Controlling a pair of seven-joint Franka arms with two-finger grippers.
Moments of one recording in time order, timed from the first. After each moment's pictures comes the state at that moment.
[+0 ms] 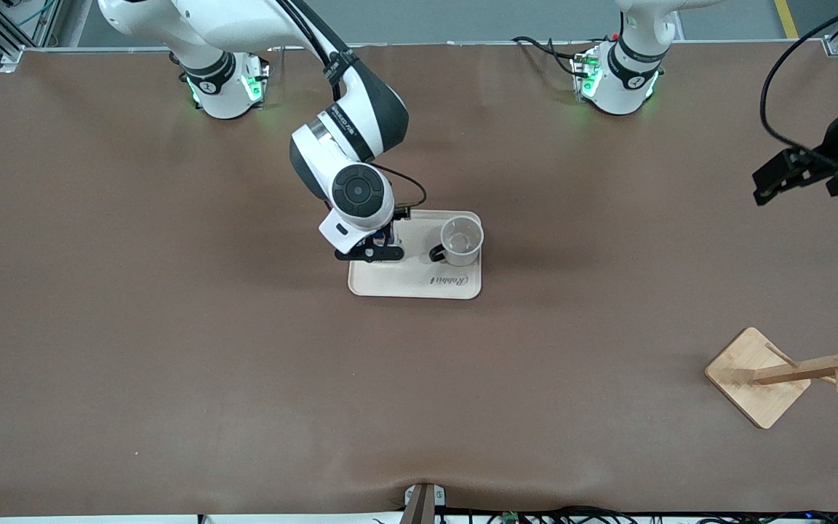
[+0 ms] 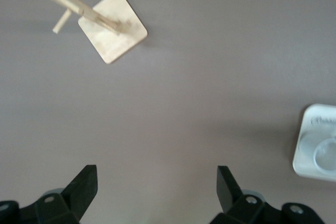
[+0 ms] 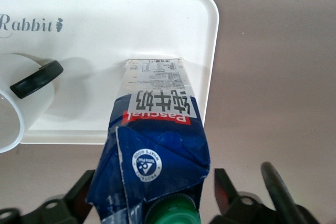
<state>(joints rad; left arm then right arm) 0.07 0.03 -0.16 -1.44 0.07 1.47 -0.14 0.74 0.55 -0.05 -1.50 0.21 1.75 0.62</state>
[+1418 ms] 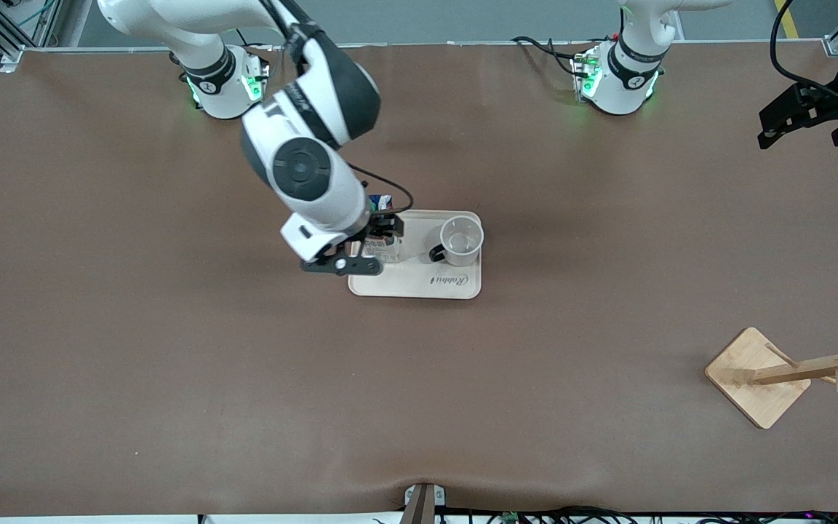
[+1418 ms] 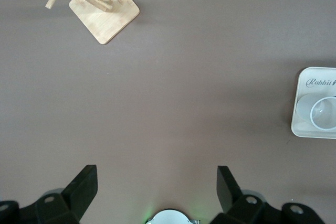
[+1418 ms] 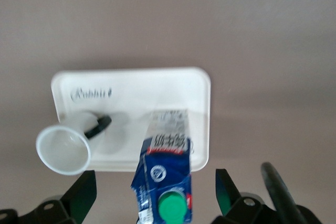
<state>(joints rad) -0.01 -0.10 -0.07 -1.53 0.04 1.42 -0.07 0.64 0.49 -0.08 -1.34 0.21 1.75 0.62</state>
